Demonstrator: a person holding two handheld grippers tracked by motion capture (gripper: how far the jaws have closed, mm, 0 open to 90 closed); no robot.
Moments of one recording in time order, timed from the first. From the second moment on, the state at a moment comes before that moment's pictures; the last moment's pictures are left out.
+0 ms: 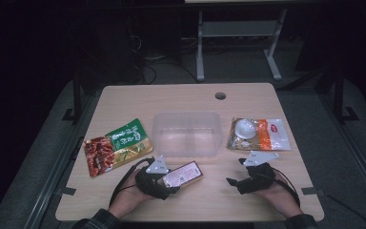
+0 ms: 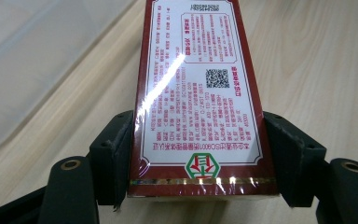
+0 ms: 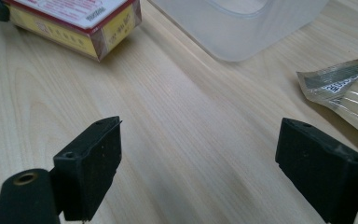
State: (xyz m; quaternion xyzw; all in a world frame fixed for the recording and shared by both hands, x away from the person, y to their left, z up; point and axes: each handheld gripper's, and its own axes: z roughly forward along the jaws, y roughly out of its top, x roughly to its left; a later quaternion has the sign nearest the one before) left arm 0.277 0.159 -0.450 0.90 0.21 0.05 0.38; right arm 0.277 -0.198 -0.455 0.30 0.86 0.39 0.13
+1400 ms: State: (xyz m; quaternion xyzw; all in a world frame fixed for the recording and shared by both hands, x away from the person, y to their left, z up) left arm 0.287 0.179 -0.401 0.86 0.14 0.05 0.49; right arm 0.311 -0.140 -0.414 0.14 0.86 0.49 -0.01
